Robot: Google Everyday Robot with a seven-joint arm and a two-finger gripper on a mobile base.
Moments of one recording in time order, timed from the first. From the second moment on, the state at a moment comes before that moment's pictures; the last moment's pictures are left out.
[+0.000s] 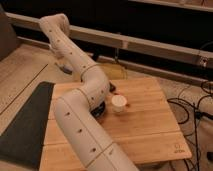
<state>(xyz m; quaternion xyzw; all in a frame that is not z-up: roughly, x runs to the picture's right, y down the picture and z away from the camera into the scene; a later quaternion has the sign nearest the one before) -0.250 -0.148 0.858 -0.29 0.03 0.34 0.89</state>
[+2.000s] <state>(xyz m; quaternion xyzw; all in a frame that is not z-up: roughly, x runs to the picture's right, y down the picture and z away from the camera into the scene) -0.165 -0.141 0.900 -0.28 0.10 0.40 0.87</state>
